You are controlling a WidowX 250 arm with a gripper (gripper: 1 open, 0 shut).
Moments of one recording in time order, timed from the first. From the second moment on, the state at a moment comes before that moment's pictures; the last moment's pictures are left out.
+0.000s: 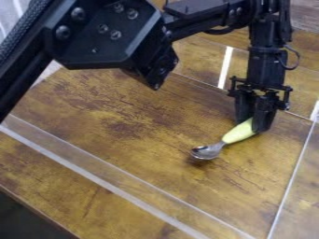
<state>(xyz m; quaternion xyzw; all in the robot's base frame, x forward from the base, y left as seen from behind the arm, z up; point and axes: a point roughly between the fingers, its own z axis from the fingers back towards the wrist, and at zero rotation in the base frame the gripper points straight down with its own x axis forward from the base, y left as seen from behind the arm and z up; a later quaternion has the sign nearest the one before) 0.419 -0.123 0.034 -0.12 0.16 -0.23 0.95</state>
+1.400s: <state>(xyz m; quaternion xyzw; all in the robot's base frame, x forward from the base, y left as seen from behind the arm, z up) 0.386 -0.113 0.034 -0.12 0.22 -0.25 0.94</state>
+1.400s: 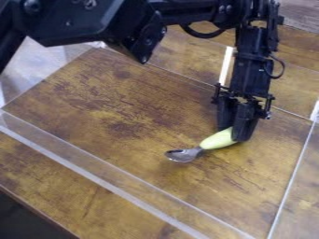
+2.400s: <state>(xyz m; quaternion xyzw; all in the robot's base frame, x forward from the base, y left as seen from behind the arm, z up) 0.369 -0.105 0.055 -0.12 0.24 -0.33 0.91</state>
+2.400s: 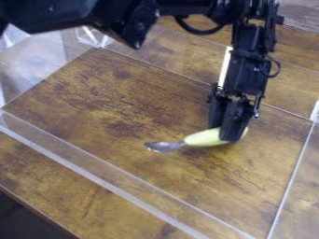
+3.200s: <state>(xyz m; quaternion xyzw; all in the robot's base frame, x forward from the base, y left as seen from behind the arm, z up) 0.369 -0.063 0.077 -0.12 0.27 -0.28 0.91</state>
